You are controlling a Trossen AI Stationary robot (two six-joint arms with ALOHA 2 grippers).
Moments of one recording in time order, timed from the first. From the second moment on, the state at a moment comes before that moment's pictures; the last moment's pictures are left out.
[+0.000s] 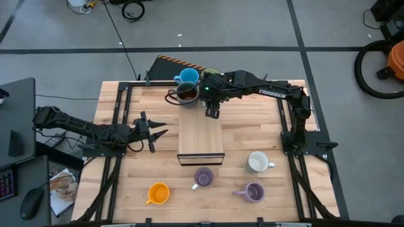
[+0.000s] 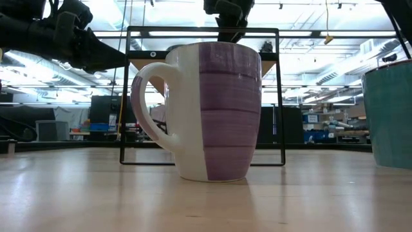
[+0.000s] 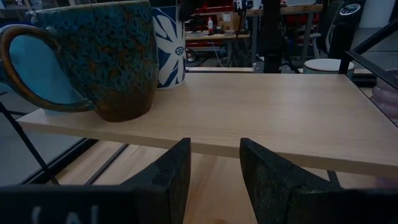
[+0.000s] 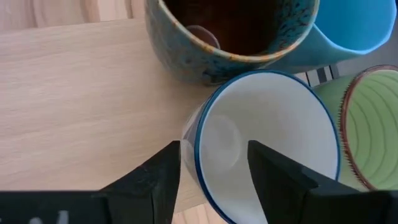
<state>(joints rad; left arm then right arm) -0.20 0.67 0.14 0.43 -0.56 0.00 -0.19 1.89 2.04 -1.20 0.23 -0.07</state>
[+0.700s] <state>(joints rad) -0.21 0.67 0.14 0.49 -0.49 -0.11 -0.06 1.73 2.04 -1.25 0.33 -0.12</state>
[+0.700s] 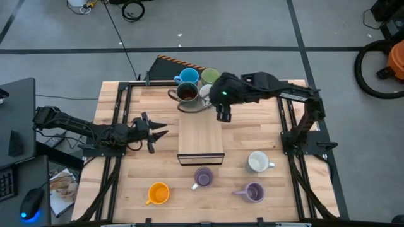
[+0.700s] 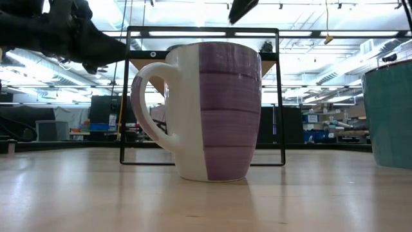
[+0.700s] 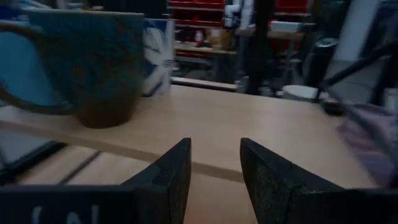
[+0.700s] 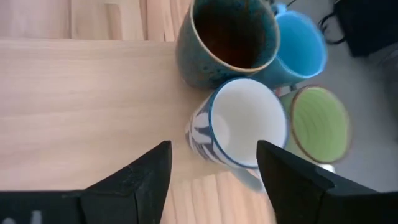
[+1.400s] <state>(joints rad) -0.34 0.82 0.58 -0.18 -0.15 -0.45 0.14 1.29 1.32 -0.83 0.40 -0.01</state>
